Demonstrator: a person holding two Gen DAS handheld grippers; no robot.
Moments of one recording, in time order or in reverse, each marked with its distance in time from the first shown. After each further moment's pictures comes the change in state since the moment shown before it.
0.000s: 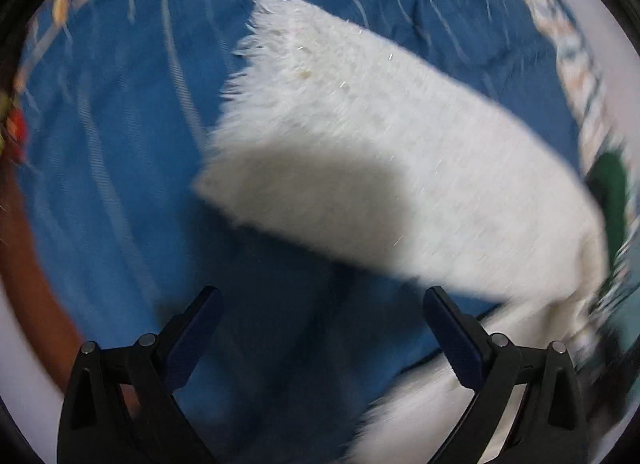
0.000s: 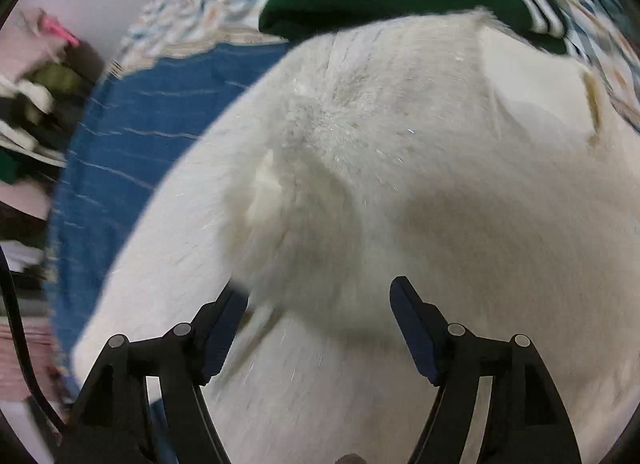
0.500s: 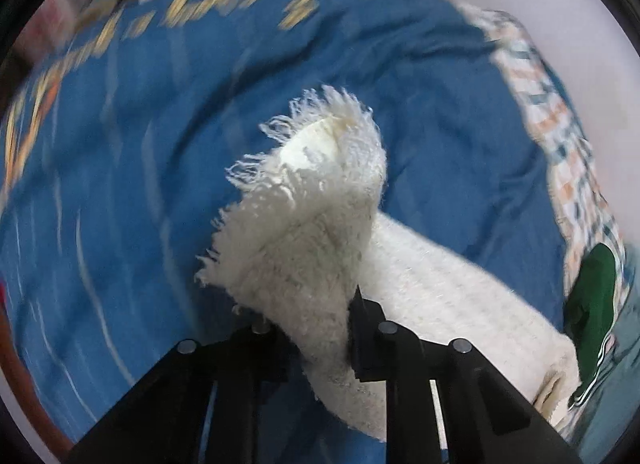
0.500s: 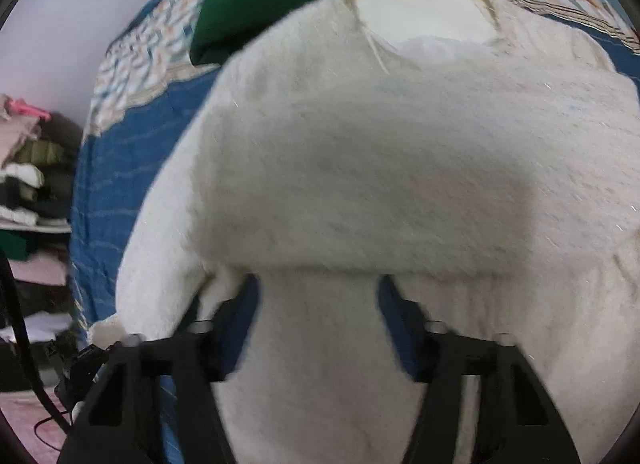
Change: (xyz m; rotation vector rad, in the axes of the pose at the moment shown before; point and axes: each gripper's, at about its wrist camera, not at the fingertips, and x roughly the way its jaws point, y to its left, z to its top) left arm -0.014 -0.055 0.142 0.072 -0.306 -0.002; right arm -0.040 -0.091 -0.017 0.274 0.005 0.030
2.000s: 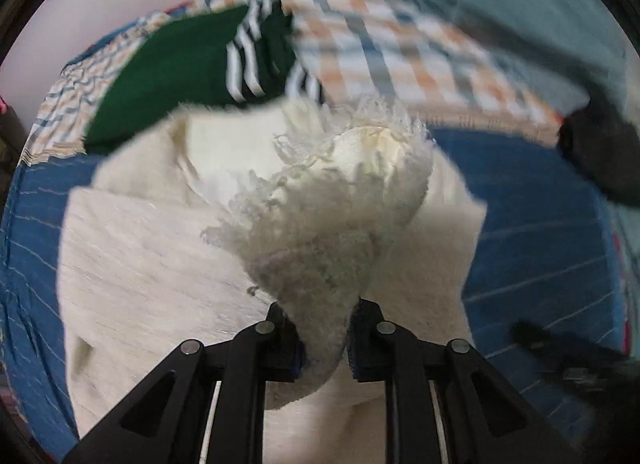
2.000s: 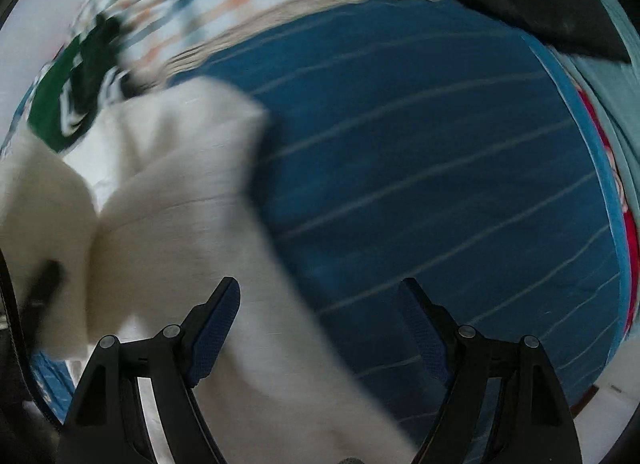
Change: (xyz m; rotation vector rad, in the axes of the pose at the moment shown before) left arm -0.055 -0.442 -0.468 1.199 0.076 -0.110; right arm -0.144 -0.363 0.021 0.275 -0.007 -0.291
